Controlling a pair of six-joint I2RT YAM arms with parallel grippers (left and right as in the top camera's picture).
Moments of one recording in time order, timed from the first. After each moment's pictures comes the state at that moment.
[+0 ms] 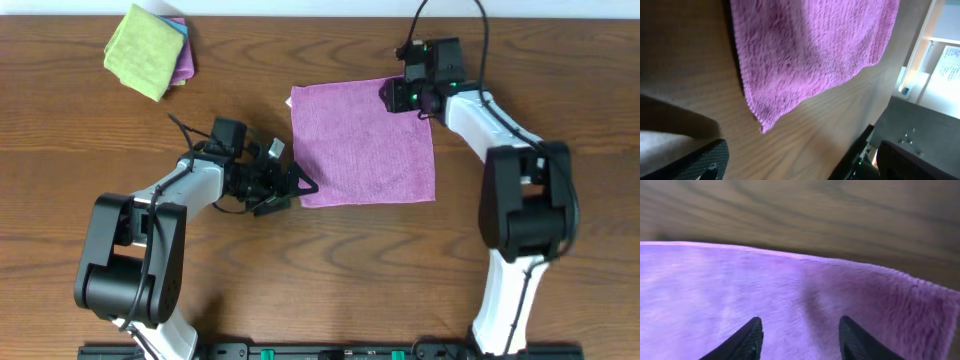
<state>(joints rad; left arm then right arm) -0.20 1.84 0.94 -0.40 0.89 -0.40 0.13 2.17 1.56 -0.30 -0.32 0.04</state>
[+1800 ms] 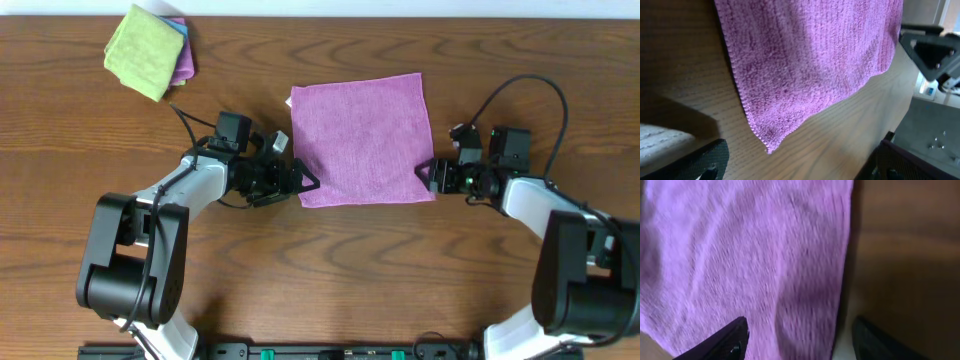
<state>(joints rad) -0.22 1.84 0.97 -0.39 0.82 -0.35 -0.11 1.79 0.81 -0.09 -0.56 0.01</state>
